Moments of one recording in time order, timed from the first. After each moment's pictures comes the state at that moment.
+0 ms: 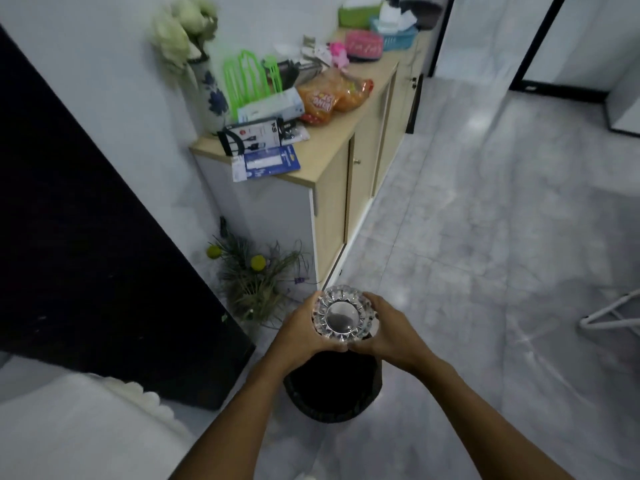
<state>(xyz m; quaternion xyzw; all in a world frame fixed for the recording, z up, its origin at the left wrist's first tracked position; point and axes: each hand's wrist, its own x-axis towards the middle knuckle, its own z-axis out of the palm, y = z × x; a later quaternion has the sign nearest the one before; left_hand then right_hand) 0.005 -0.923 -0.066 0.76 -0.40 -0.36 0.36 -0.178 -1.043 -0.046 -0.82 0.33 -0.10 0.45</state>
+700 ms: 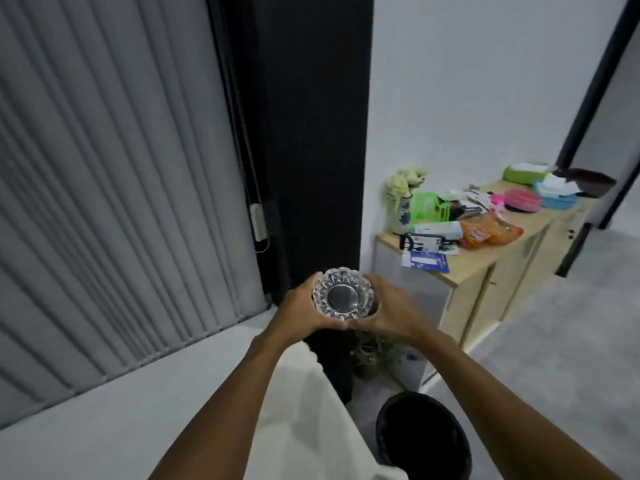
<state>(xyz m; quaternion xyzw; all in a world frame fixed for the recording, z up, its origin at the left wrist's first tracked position) 0.021 -0.607 0.256 0.83 -0.29 -0.11 0.46 -0.071 -0.811 0.258 -0.92 0.01 -0.12 0.36</state>
